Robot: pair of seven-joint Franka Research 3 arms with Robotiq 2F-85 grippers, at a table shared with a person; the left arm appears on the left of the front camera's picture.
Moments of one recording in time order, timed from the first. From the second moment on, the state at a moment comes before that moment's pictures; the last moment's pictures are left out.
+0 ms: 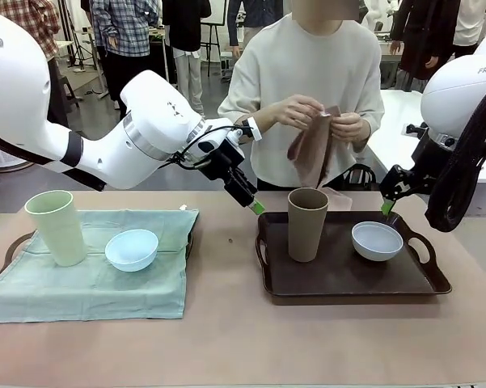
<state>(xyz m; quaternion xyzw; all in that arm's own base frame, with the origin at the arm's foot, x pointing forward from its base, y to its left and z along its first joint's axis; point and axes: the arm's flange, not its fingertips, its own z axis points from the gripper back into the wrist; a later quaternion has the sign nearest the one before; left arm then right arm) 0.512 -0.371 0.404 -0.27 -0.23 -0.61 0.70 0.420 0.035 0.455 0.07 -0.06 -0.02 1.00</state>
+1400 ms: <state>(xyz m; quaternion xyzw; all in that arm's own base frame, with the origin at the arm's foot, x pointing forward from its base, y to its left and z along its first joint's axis) 0.525 -0.419 0.319 -0.36 -0.28 -0.66 0.60 0.455 0.006 0.401 0.06 -0.07 -0.02 1.00</state>
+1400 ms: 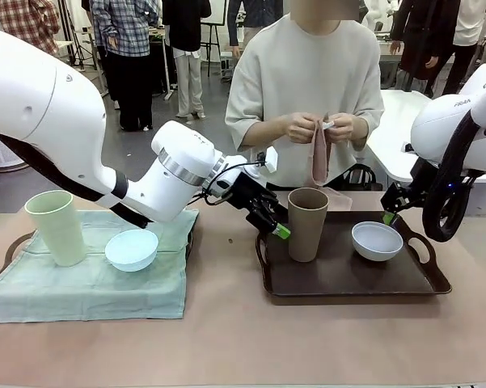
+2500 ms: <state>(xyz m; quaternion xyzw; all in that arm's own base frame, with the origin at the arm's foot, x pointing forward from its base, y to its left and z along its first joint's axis) 0.520 -0.455 0.291 -0.38 -0.28 -0.66 0.59 0.457 0.009 0.355 0.07 -0.03 0.01 1.00</state>
